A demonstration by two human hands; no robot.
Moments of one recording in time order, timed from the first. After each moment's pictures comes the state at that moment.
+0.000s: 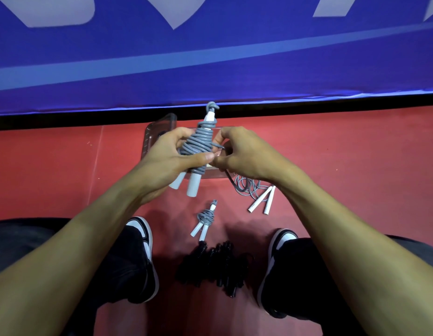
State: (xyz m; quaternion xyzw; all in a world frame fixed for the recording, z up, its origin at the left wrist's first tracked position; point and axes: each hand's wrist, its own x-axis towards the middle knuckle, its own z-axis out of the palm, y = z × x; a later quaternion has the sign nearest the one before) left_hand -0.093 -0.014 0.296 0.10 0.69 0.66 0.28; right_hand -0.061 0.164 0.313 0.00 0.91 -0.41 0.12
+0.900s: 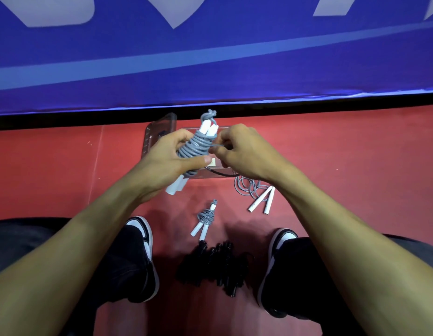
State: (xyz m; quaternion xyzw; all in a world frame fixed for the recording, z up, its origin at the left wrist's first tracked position) left_hand -0.093 -0.016 0.294 0.12 0.74 0.61 0.26; right_hand -0.063 0.164 0.310 -0.01 0.93 -0.35 0.07
